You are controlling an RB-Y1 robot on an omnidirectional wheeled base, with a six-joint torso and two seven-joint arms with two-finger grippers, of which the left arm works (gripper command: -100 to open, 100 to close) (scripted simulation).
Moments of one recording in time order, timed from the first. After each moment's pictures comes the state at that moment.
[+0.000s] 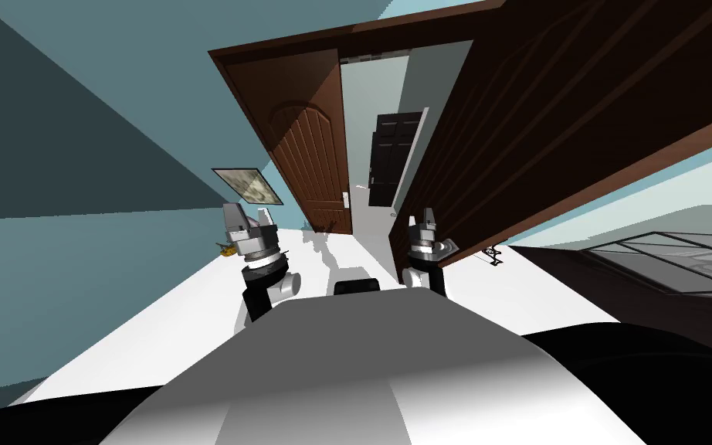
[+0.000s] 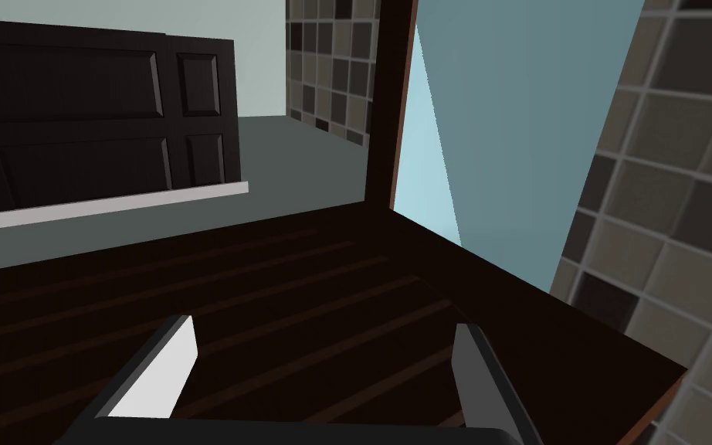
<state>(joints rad) 0.48 -0.02 0.07 -2.37 -0.06 -0.61 -0.16</state>
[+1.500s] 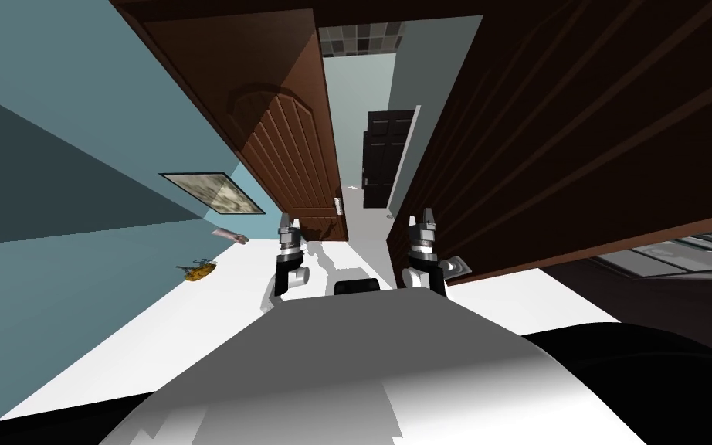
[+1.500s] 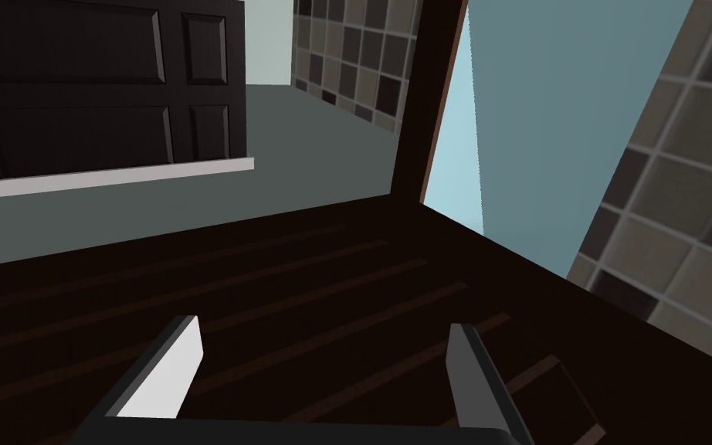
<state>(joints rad) 0.34 0.06 0.06 -2.03 -0.02 -0.51 -0.09</state>
